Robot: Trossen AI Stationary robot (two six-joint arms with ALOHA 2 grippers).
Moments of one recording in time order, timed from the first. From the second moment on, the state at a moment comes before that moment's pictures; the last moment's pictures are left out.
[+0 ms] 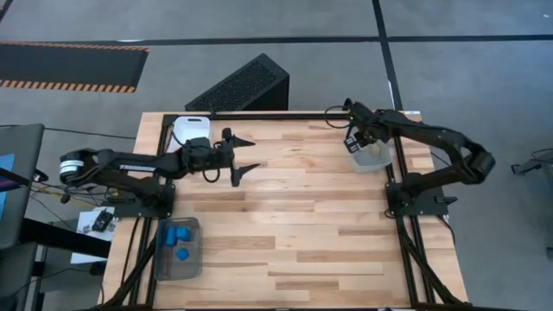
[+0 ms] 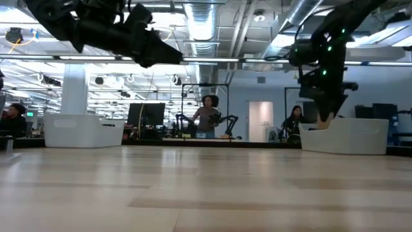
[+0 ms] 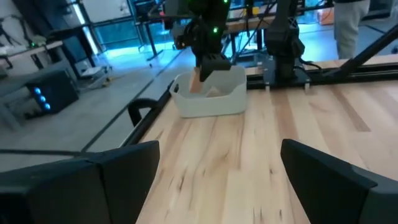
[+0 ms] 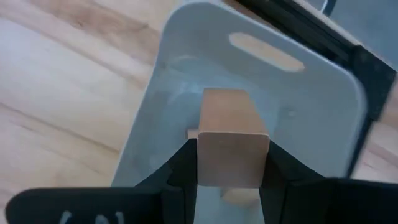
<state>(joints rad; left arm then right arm) 0.26 1.19 0.49 0.55 0.01 0.18 -0.76 1.29 0.86 -0.86 0.35 0.29</state>
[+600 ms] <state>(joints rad) 0.25 1.02 0.49 0.33 -0.01 0.08 -0.85 1.37 0.70 -0.60 0.24 0.26</state>
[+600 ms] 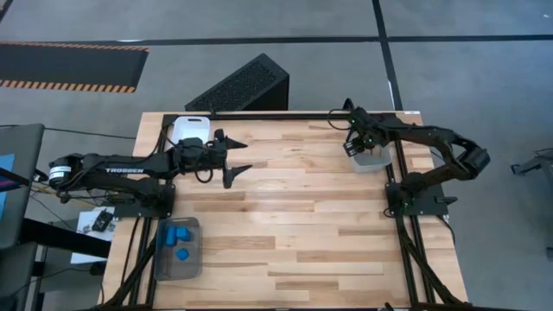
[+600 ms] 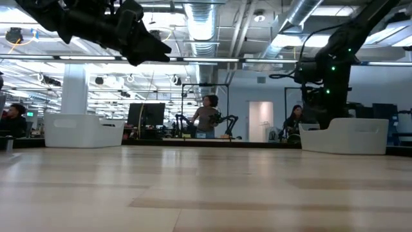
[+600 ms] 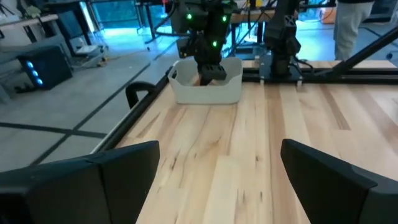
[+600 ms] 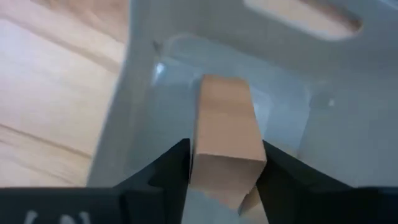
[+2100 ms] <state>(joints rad) -0.01 0.48 0.14 0.46 -0.11 0.06 -0.02 0.68 0.35 0.33 -0.11 -0.01</state>
